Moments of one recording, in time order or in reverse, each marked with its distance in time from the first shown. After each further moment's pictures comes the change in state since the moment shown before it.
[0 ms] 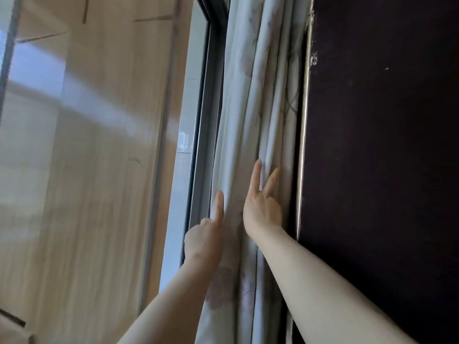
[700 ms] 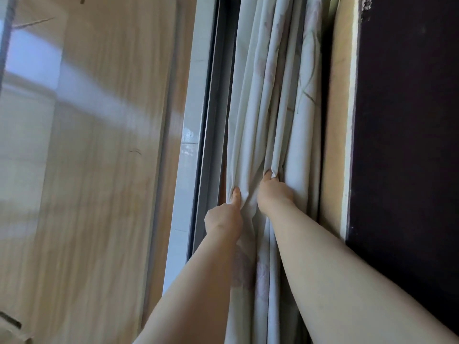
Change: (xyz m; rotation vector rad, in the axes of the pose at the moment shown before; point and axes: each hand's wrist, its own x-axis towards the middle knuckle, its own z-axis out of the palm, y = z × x) left_hand 0.087 0.003 0.056 0.041 -0.186 -0.008; right_hand 0.081 0.008 0.068 -0.107 -0.310 0.086
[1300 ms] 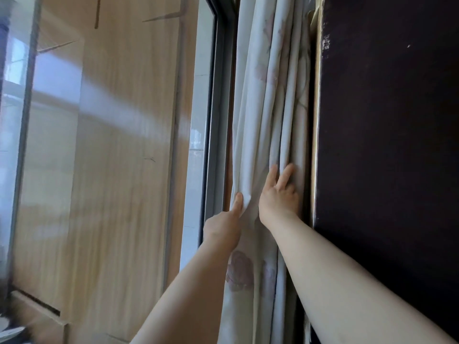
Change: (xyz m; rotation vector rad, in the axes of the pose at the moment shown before) left_hand -0.064 -0.003 -0.035 -0.004 -0.034 0.041; right_hand -0.073 0.009 -0.027 0.050 0.212 0.036
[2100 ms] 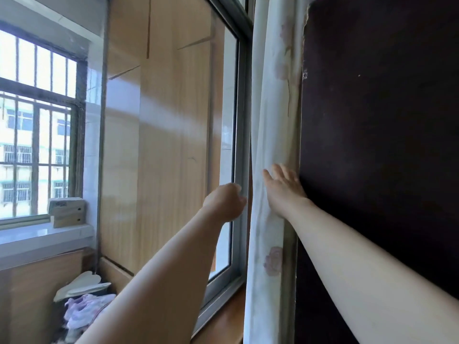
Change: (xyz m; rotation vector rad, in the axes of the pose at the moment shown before) left_hand -0.124 0.019 -0.122 -0.106 0.077 -0.073; right_hand -0.093 0.035 -0.119 0.039 -0.103 -0.486
